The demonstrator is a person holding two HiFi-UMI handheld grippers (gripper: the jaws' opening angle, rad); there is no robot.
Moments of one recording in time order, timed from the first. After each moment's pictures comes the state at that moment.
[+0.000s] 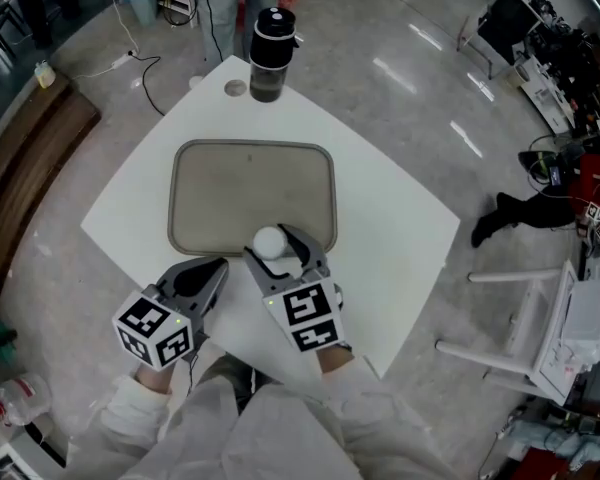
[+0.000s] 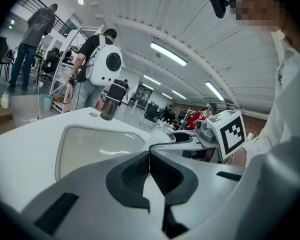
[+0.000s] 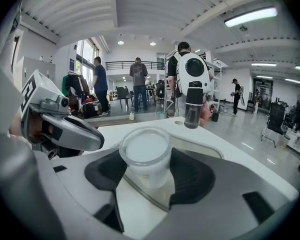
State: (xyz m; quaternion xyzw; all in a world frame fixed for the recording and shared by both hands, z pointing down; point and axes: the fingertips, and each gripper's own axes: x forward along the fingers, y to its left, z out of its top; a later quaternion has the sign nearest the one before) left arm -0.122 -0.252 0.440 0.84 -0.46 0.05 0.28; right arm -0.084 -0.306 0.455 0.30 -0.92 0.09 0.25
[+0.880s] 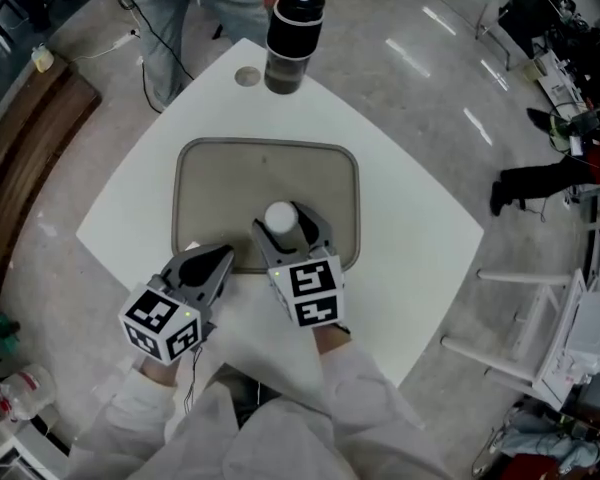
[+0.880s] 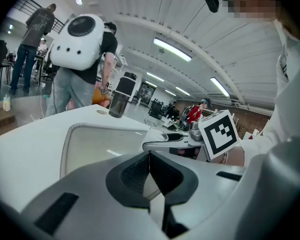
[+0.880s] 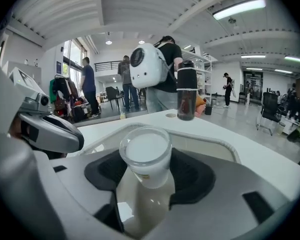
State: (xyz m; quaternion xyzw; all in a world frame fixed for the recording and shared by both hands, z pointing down) left arm -0.157 -0.311 0.484 0.83 -0.47 0.07 0.28; right arm -0.116 -0.389 0.517 0.34 -0.90 0.13 0.25
